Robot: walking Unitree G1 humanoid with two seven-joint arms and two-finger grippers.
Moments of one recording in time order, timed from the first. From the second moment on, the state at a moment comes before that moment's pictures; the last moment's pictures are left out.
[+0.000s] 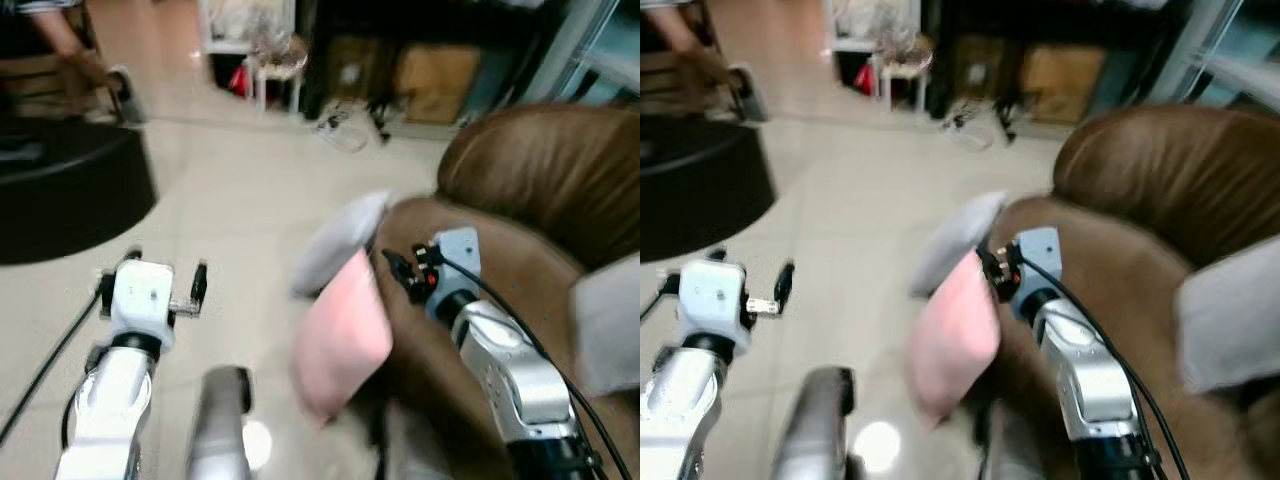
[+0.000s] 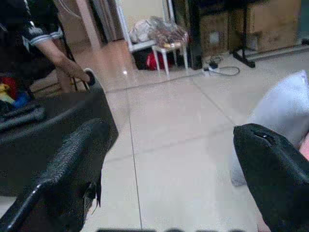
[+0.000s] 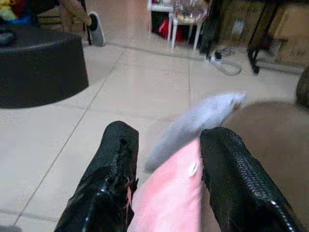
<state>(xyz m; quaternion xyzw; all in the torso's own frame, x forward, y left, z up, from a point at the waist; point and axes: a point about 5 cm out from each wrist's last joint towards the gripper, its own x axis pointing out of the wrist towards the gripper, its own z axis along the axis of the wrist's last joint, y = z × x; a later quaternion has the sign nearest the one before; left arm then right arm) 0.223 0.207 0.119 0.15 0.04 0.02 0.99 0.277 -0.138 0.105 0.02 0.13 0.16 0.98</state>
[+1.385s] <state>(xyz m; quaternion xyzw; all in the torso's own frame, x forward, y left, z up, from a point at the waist) 0.231 0.219 0.136 0.17 0.01 -0.04 0.98 0.268 -0.131 0.081 -0.02 0.16 0.17 0.97</state>
